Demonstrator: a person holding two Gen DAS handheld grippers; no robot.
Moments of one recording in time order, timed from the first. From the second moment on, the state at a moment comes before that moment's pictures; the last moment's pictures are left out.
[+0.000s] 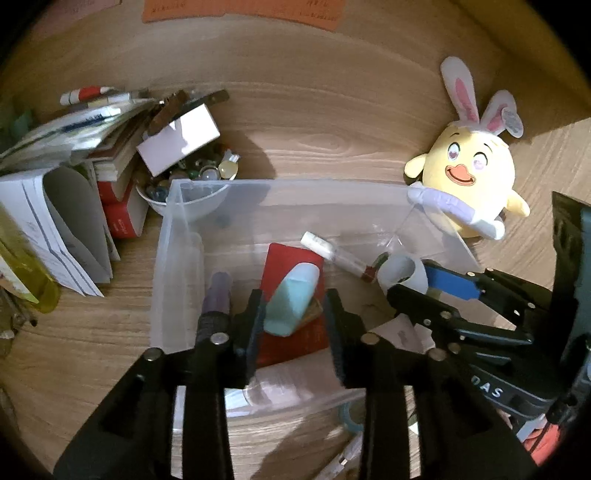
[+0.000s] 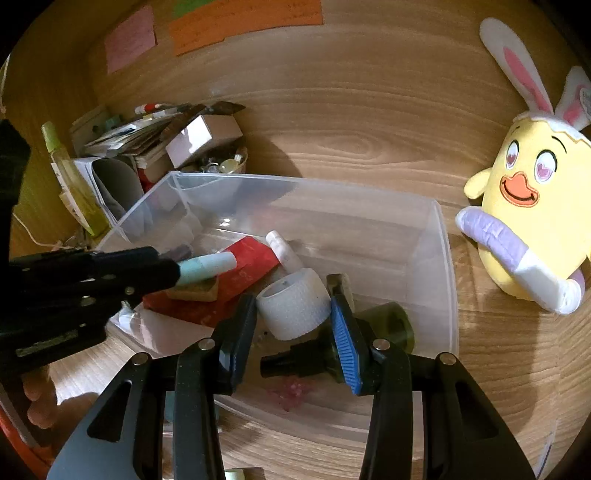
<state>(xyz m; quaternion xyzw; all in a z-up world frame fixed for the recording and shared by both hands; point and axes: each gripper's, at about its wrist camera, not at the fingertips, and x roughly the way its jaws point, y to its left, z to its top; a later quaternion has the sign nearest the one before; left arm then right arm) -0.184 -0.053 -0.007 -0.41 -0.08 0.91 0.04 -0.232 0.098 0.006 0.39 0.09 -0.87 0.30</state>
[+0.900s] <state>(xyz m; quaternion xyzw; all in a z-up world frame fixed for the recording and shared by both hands) -0.109 -0.053 0.021 -0.34 -0.06 0.94 -0.01 -0.195 0.136 0.030 0.36 0.10 -0.88 0.28</state>
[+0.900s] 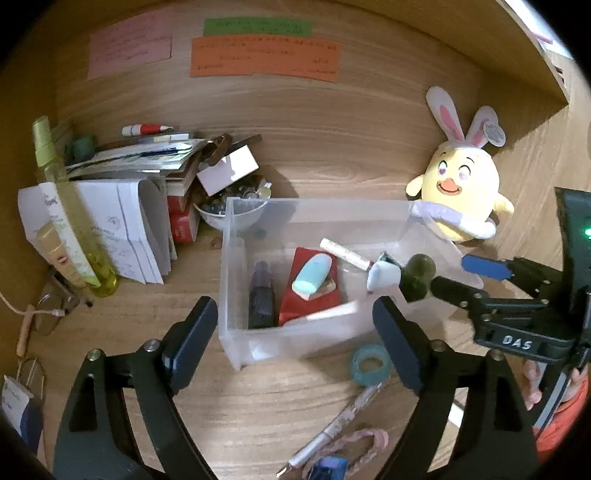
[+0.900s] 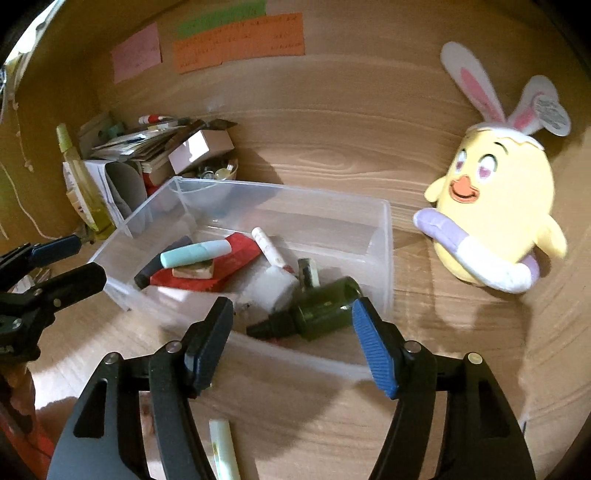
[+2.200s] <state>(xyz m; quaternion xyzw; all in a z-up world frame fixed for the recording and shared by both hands) -0.032 -0.039 -0.057 -0.47 -0.07 0.88 0.03 -0.115 0.143 -0.034 0.42 0.15 -0.83 0.33</state>
